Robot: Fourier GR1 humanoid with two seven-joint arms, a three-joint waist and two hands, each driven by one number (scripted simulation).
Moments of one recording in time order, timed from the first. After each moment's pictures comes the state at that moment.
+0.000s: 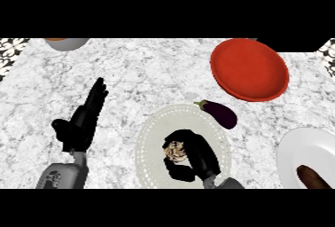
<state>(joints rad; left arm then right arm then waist) -0.15 0.08 -0.07 -1.51 -0.03 0.09 0.06 -0.16 -0.01 0.59 -1.37 0.57 -0.15 0.23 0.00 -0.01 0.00</state>
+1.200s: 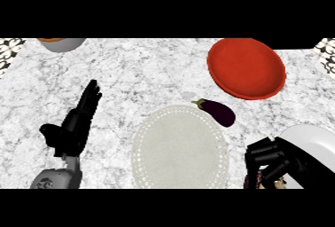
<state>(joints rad) -0.10 0.09 -0.05 -1.58 -0.03 0.08 0.09 -0.01 -0.57 0.31 -1.92 0.00 0.35 -0.40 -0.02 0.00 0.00</state>
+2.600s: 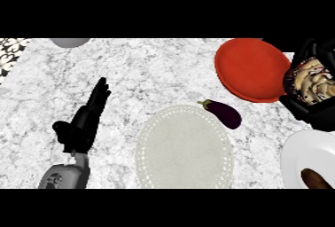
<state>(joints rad) -0.14 0.05 -0.07 -1.55 -0.06 0.06 0.08 -0.62 -0.68 0.04 -1.77 -0.05 0.30 0.17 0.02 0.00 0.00</state>
